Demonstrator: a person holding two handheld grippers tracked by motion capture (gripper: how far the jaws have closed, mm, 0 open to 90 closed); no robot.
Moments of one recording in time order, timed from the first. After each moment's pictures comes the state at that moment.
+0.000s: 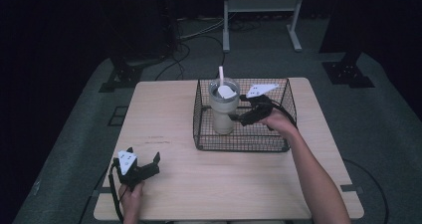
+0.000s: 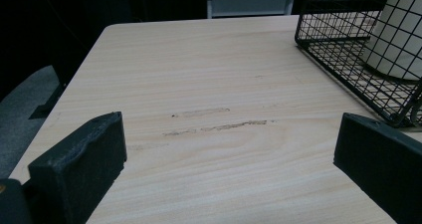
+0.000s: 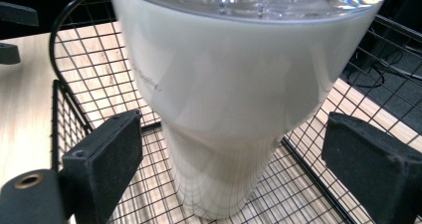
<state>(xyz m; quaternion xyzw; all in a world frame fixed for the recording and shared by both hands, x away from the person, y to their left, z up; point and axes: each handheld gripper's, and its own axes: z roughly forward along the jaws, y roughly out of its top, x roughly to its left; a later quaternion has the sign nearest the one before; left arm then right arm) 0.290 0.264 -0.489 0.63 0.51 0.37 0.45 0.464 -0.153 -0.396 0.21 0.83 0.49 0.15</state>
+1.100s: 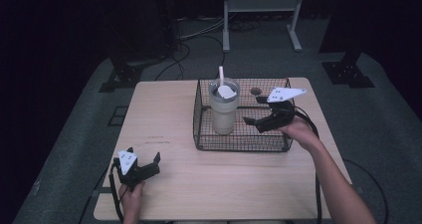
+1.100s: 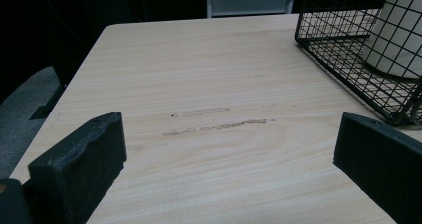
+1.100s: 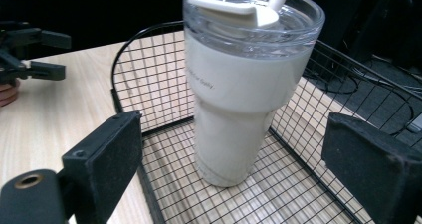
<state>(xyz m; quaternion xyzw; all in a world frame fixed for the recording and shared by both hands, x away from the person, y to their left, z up) 0.290 0.264 -0.489 0.64 0.50 0.38 0.45 0.403 -0.192 -0.356 0.23 0.81 0.51 0.18</state>
